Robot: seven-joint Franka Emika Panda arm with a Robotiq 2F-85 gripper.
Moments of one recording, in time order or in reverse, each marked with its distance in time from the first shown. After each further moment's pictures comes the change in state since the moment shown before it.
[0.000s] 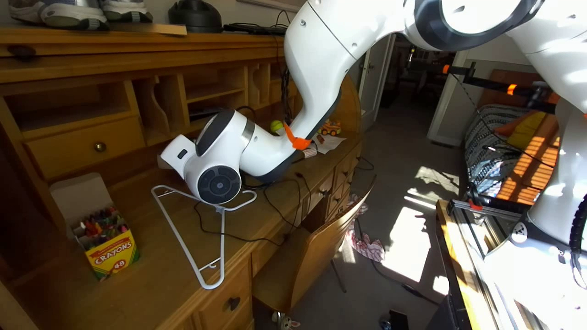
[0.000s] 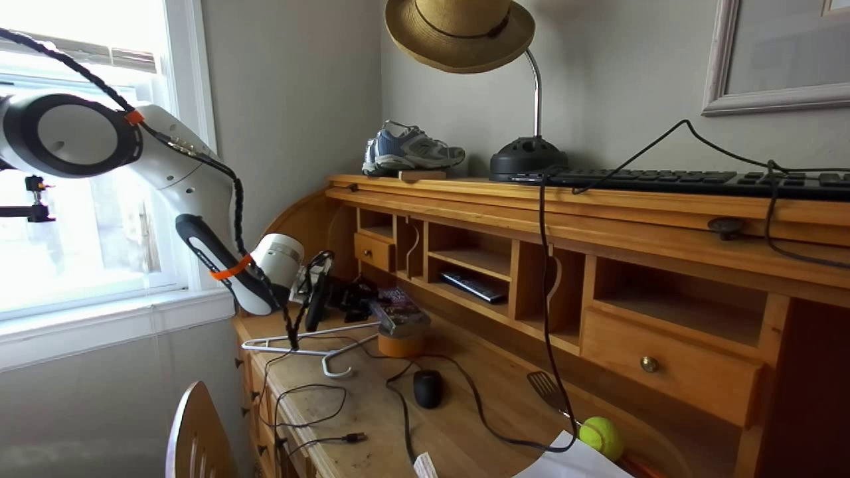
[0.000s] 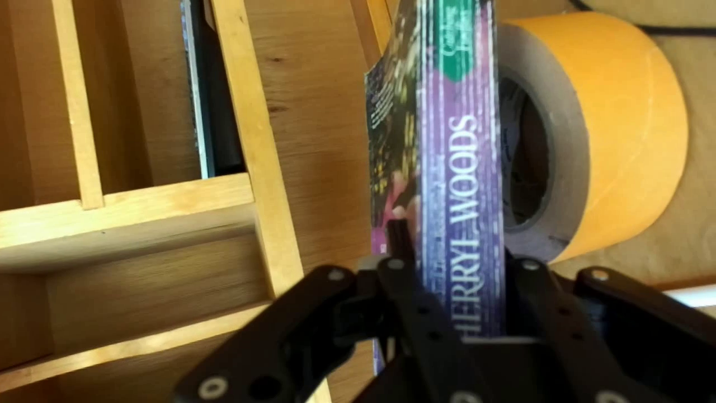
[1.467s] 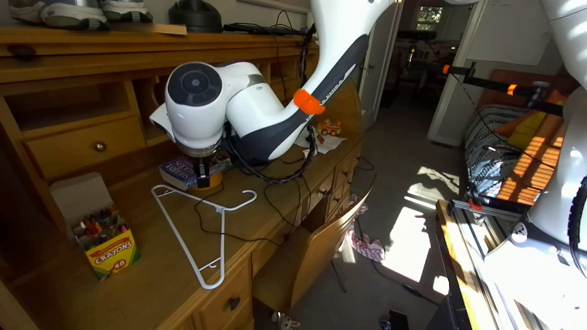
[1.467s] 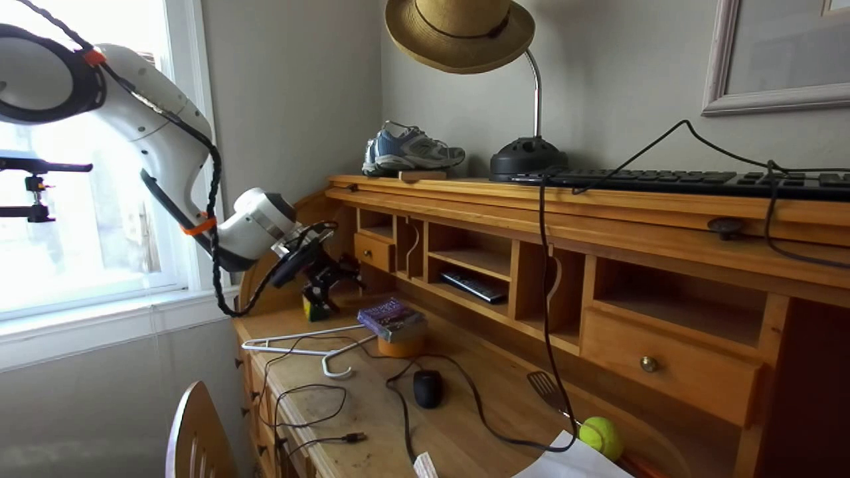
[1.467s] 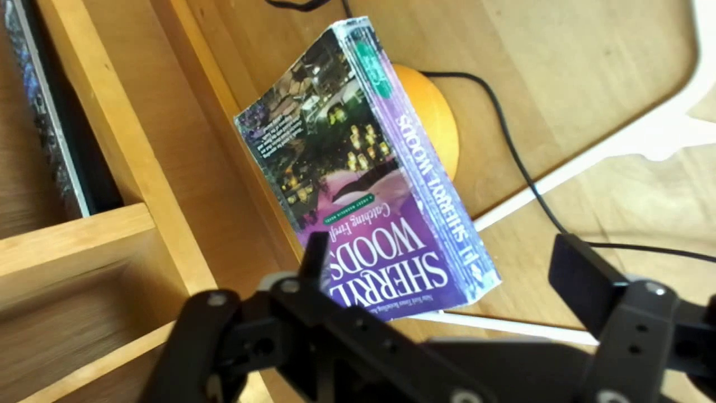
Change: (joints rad) arm -0.138 -0.239 0.162 -0.181 0.685 0.166 -0.605
